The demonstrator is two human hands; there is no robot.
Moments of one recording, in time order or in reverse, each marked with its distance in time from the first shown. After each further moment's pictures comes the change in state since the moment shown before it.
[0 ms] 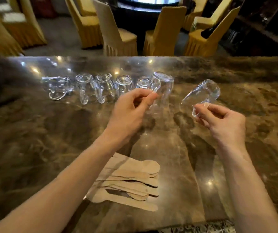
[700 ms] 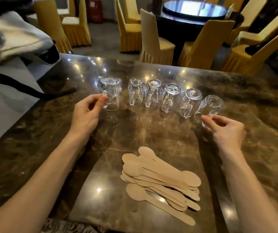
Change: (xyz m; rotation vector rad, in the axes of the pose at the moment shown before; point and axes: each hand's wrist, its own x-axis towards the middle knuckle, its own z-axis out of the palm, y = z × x) left_hand -0.037 -0.103 -0.169 0.070 0.545 -0.116; right_hand 0.003 0.022 0.093 -0.289 -0.035 -0.069
